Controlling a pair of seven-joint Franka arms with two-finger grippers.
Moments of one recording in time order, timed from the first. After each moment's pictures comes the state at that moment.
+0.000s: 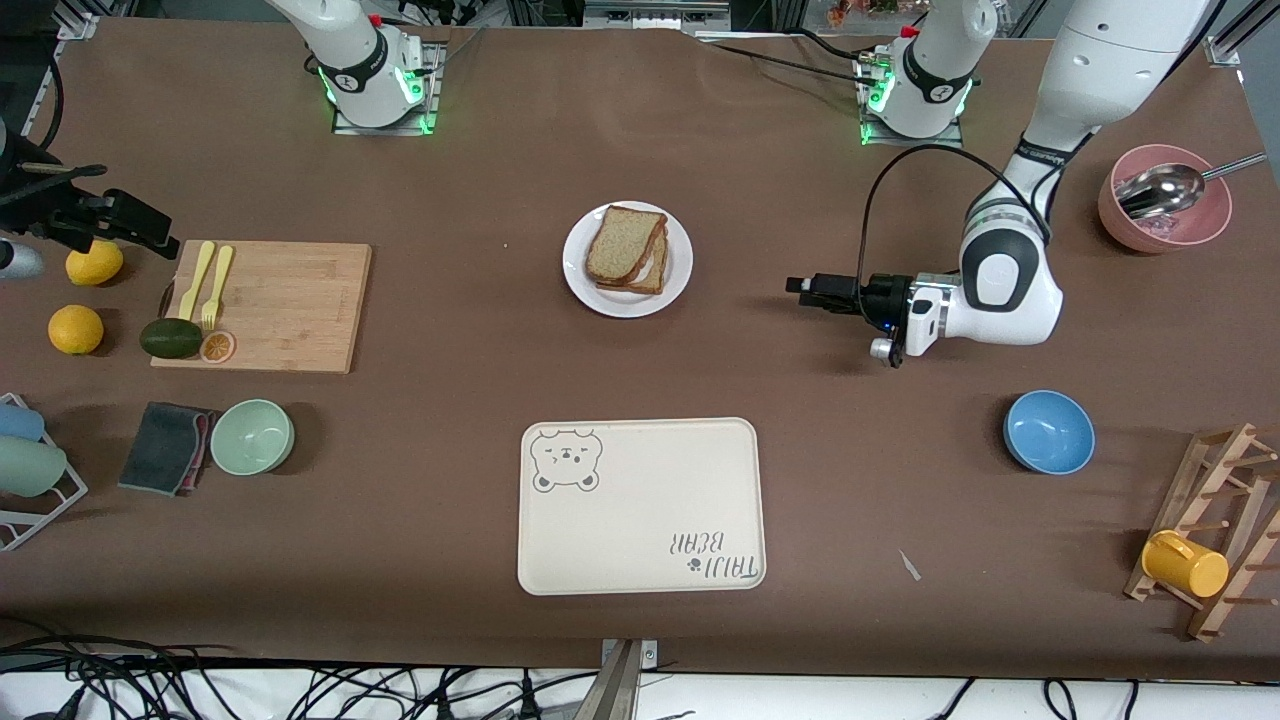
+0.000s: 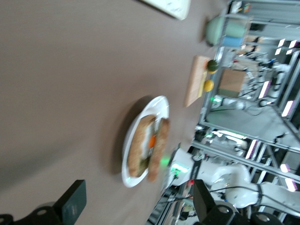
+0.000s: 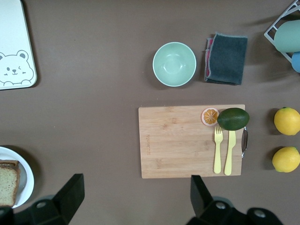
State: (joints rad) left arm -0.01 0.45 -0.13 -2.16 -1.26 1.86 0.77; right arm 0.09 0.03 -0.10 -1.58 0.00 1.58 0.06
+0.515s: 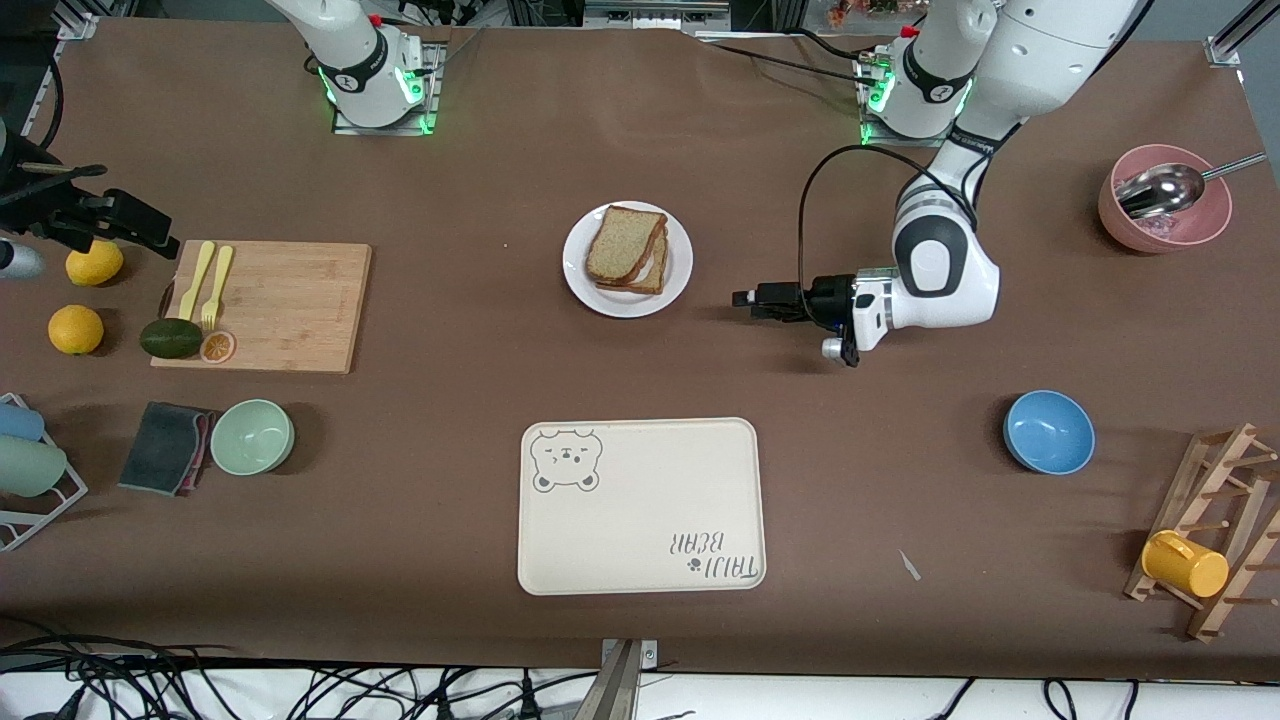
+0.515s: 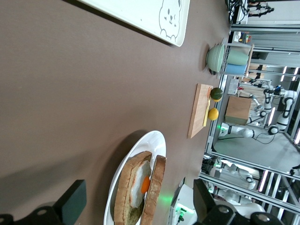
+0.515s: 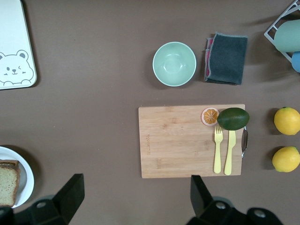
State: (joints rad) left arm -0.19 0.45 -0.13 -2.16 -1.47 2.10 0.79; right arm 0.09 0.03 -0.10 -1.58 0.00 1.58 0.06
